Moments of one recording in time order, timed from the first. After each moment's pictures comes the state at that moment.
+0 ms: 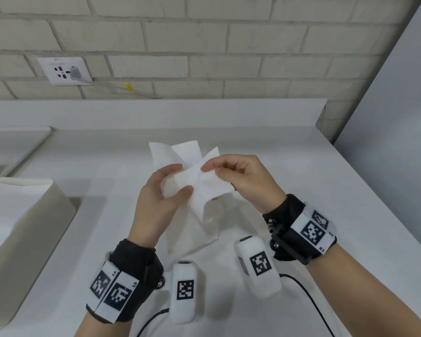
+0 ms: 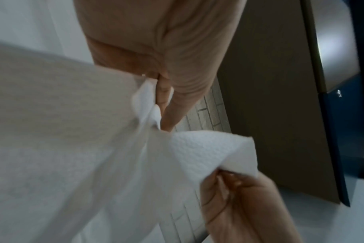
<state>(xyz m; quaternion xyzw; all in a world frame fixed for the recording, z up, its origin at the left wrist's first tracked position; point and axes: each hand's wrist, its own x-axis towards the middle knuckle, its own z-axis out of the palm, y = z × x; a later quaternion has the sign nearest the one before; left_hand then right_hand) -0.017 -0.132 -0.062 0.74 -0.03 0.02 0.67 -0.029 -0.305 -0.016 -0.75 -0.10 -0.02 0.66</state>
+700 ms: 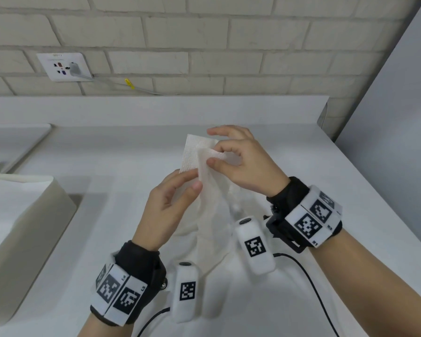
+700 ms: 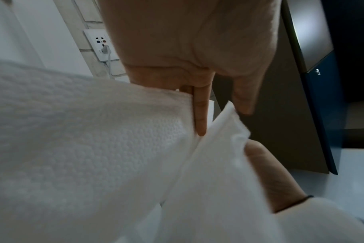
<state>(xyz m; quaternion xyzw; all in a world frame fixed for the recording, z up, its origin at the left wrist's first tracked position) -0.031 -0.135 -0.059 0.72 -0.23 0.02 0.66 -0.011 -0.311 -0.007 -0.90 -0.16 -0.14 0.37</state>
